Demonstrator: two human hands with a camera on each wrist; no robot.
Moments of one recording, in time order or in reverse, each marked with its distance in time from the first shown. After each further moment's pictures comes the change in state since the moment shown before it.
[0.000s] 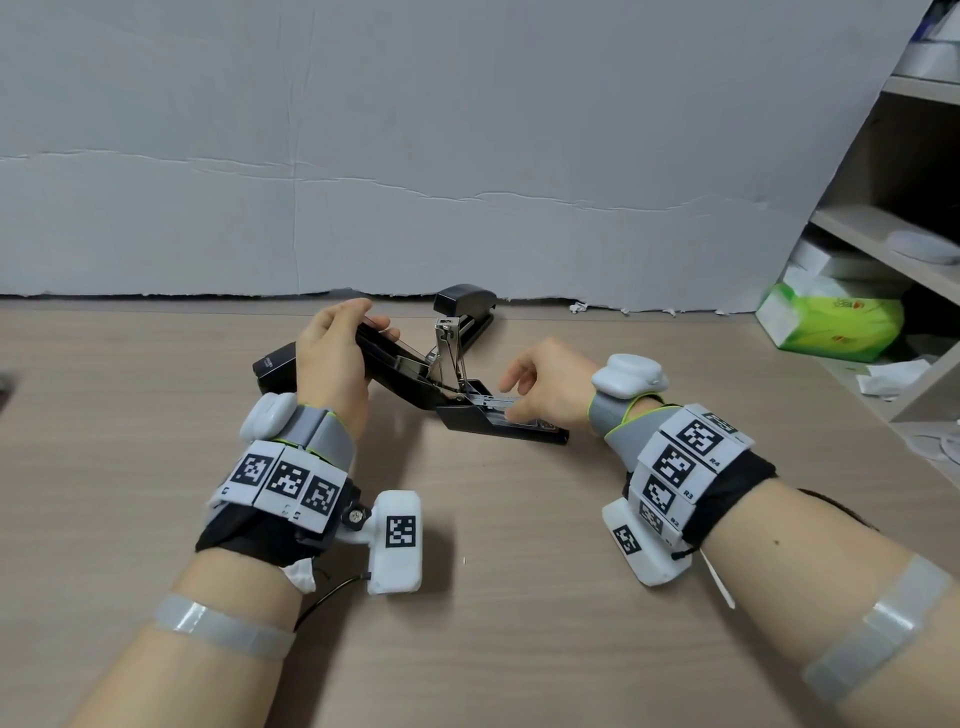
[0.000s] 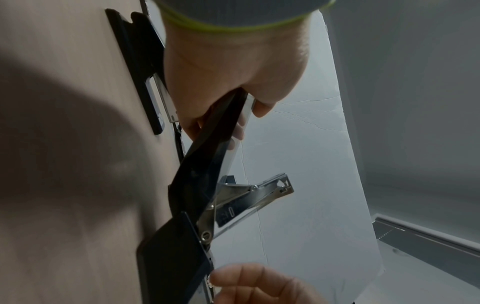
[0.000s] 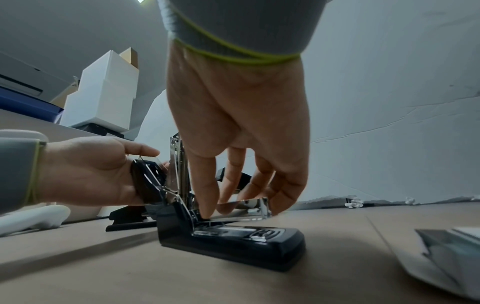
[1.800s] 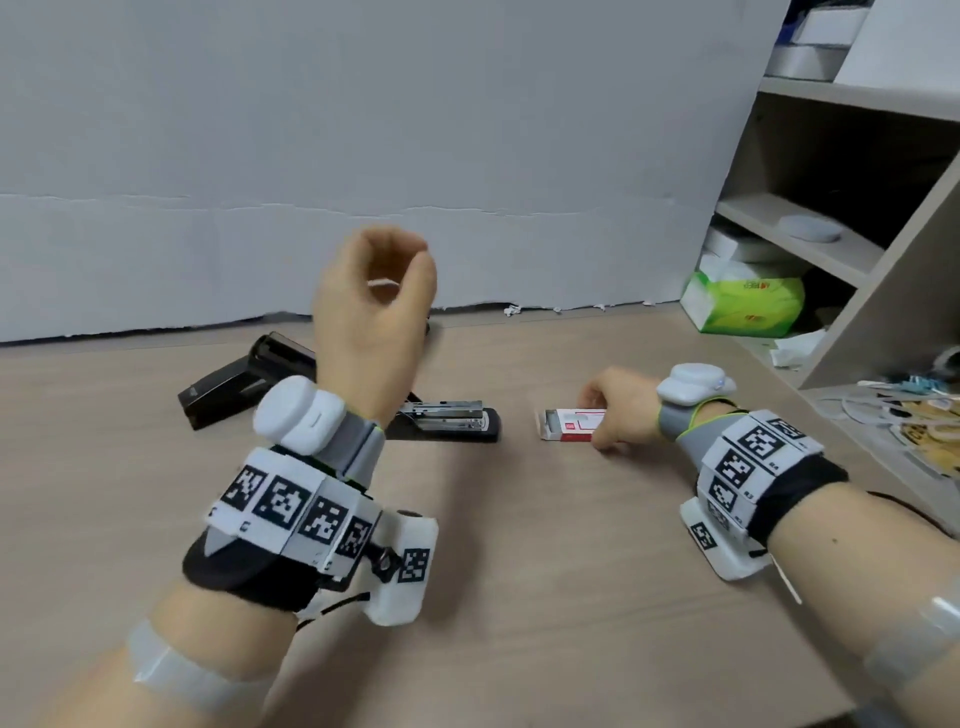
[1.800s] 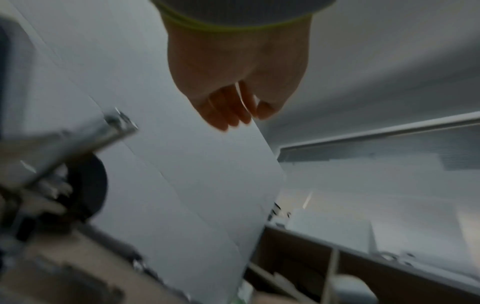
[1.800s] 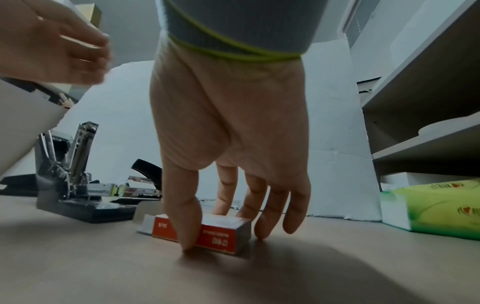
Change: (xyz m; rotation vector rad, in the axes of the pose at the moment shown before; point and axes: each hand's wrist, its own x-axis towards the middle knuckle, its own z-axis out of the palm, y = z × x) left_hand -0.088 0.022 0.090 0.484 -0.280 0.697; right_hand -0.054 0.113 -0.053 -0.203 -0.086 0.263
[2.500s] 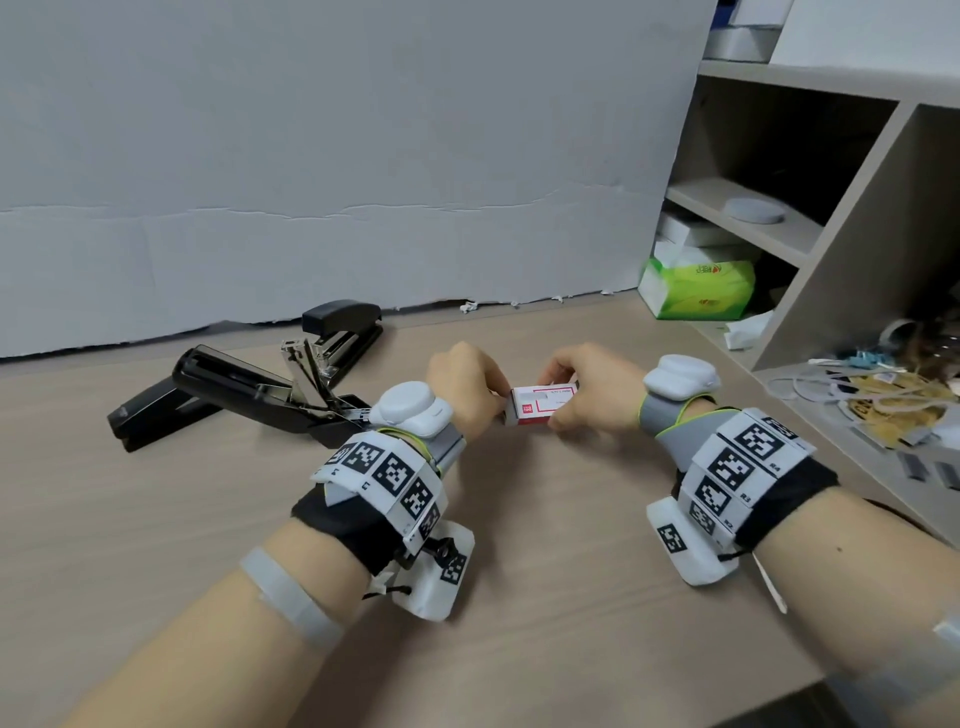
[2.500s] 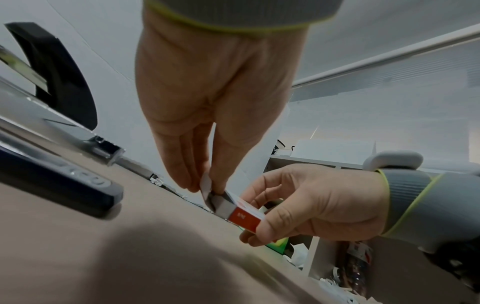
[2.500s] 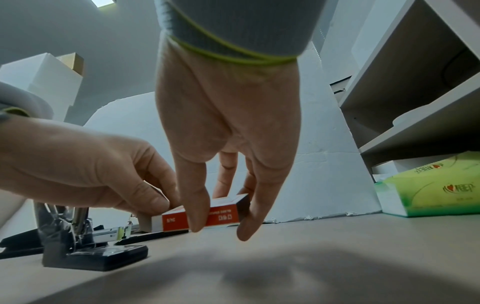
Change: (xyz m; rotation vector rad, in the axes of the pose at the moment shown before) left_hand -0.039 -0.033 0.103 0.614 -0.790 -0.275; right_hand -0.023 0.018 -0.014 0.239 0.153 -0.106
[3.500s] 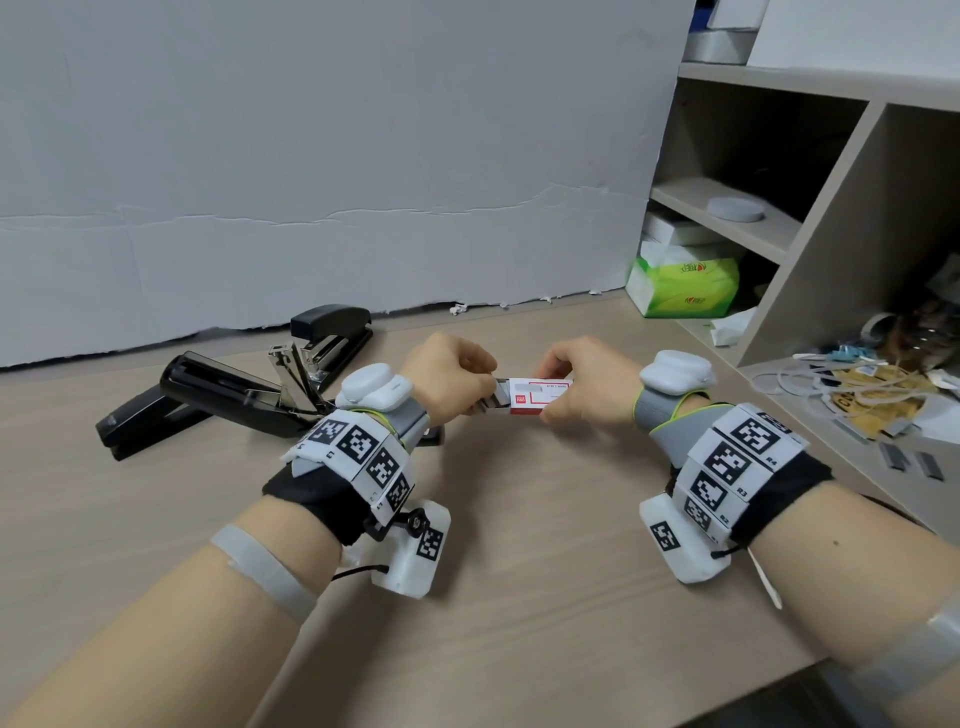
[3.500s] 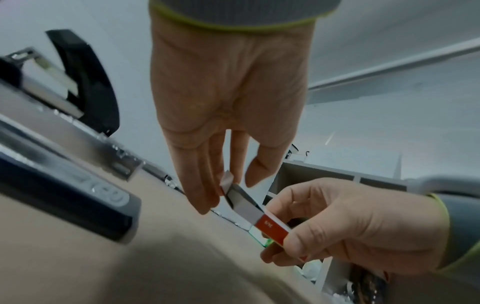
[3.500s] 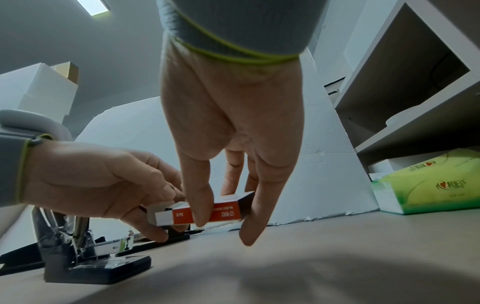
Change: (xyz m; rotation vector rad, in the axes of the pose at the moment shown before) left_hand 0.015 -0.011 -0.005 -0.336 -0.085 -0.071; right_hand -0.005 0.002 -0.005 0.024 0.066 0.008
